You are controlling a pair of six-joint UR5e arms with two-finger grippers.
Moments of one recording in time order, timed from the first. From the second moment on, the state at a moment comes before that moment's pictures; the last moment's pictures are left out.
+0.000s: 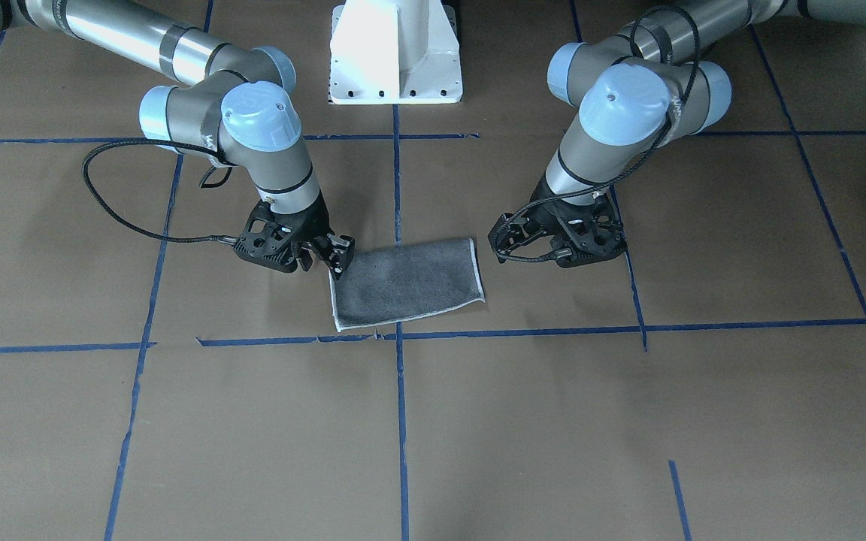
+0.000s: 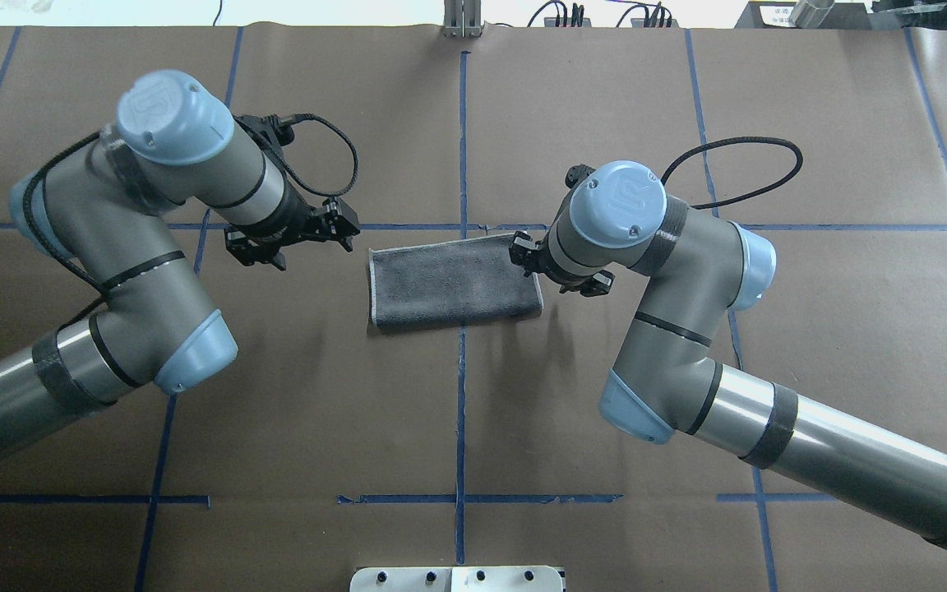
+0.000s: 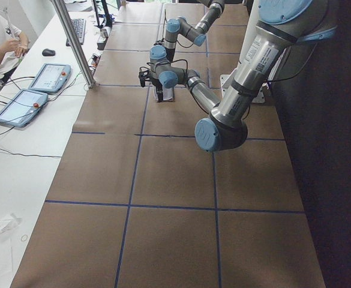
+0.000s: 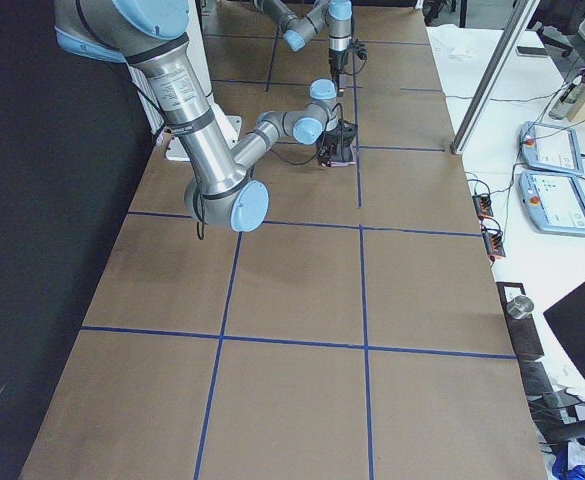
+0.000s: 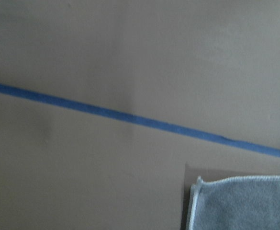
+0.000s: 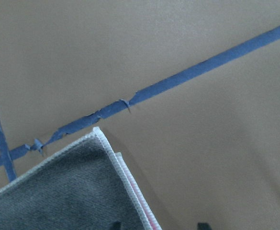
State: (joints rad) left arm -0.69 -2.13 -1.65 -1.77 -2.06 -1.38; right arm 0.58 -0.96 1.55 -1.32 1.83 1.61
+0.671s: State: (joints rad) left arm -0.56 -2.19 -1.59 -1.78 -1.94 -1.57; right arm 0.64 -0.95 1.56 -1.32 1.91 1.61
